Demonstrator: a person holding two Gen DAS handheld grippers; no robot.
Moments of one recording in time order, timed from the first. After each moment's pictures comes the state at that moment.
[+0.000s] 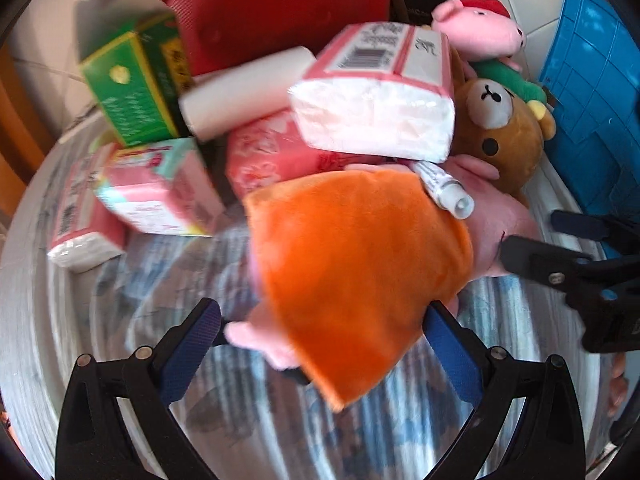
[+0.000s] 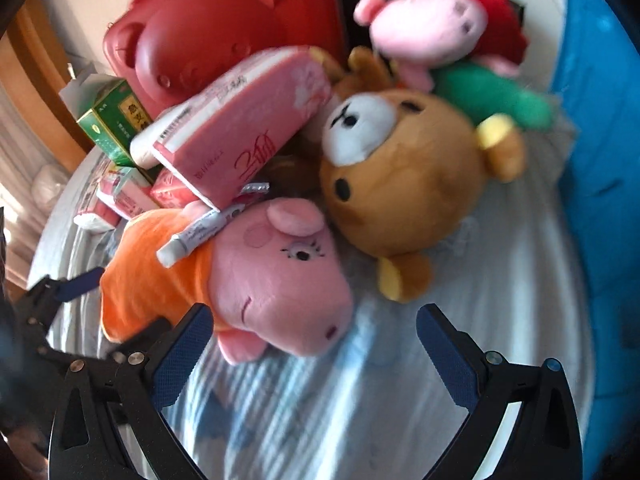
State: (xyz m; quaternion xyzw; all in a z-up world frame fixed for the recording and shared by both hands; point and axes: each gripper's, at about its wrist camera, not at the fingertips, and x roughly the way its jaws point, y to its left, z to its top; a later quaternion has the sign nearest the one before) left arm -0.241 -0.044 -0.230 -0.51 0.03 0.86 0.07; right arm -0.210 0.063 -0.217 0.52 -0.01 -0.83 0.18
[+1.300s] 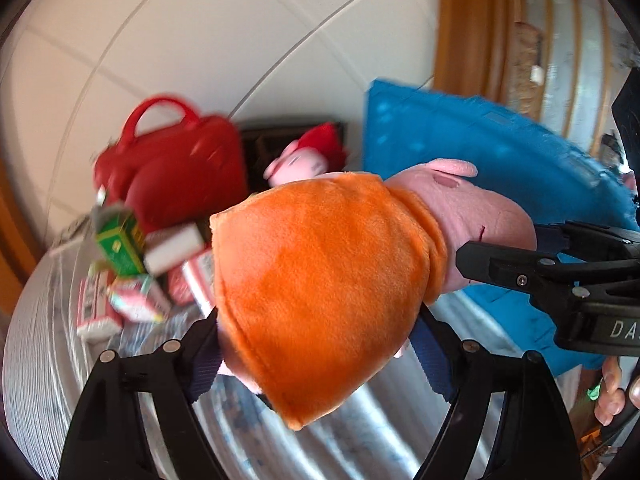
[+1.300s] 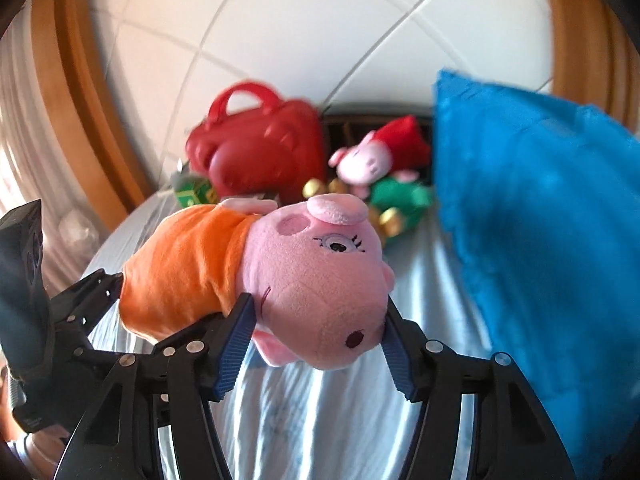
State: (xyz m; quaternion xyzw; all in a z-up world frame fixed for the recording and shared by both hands) left arm -0.092 0.036 -0.060 -0.32 0.05 0.92 0.21; right arm -0.040 0.133 -0.040 0.37 -0.02 -0.92 0.15
